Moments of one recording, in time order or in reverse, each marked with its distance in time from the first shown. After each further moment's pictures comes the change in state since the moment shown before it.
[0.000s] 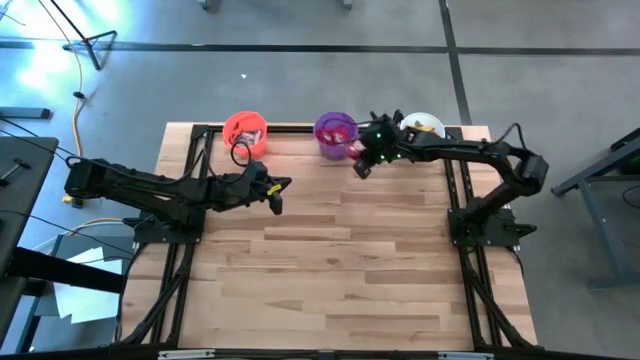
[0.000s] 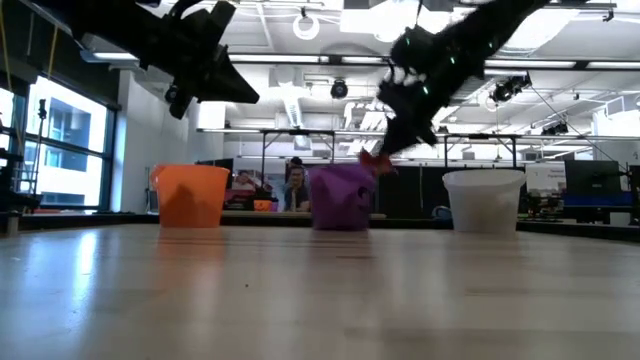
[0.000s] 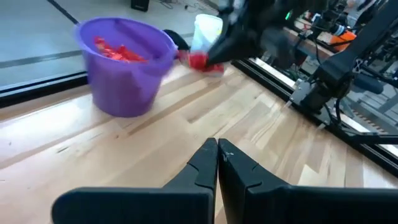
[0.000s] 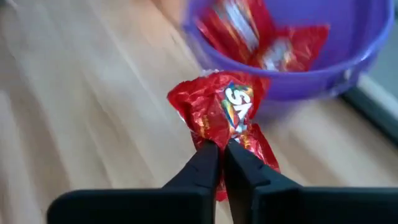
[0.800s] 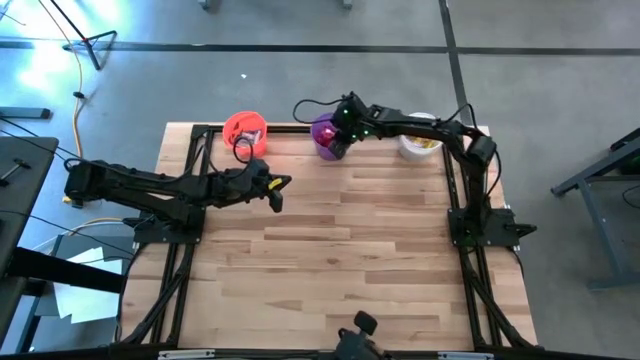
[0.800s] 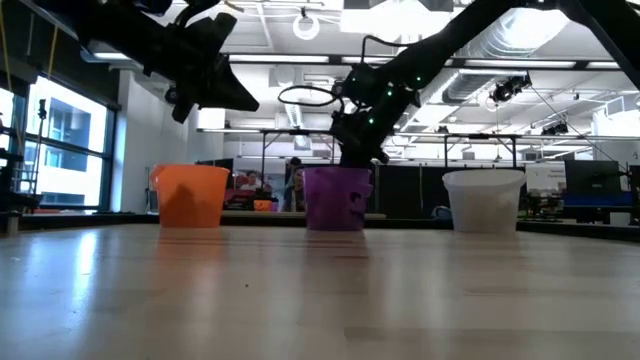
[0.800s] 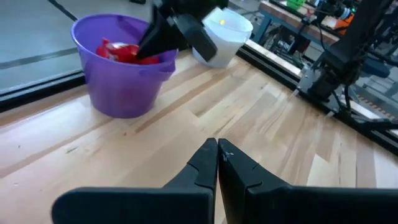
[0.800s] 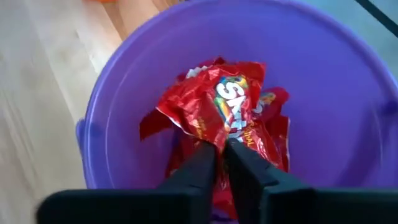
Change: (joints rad) left arm 0.061 0.003 0.000 -0.023 0.073 0.054; right arm -0.084 0.431 0.475 -0.091 -0.031 -0.168
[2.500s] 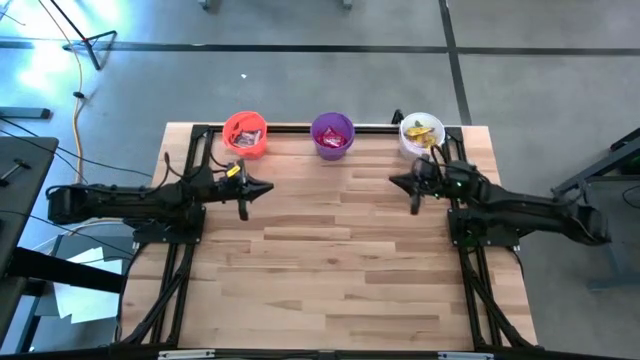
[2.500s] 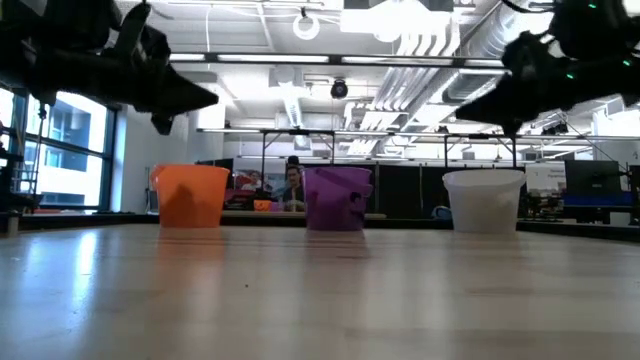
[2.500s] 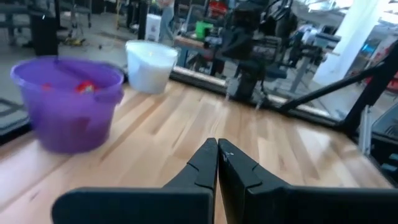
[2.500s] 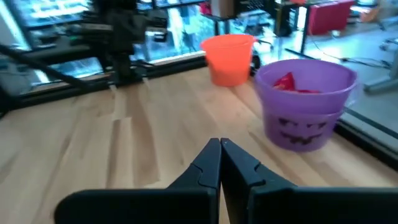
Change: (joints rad) left arm 0.207 -0.352 -0.392 0.339 0.496 0.278; right arm 0.210 -1.386 -1.266 0.575 -0.031 0.113
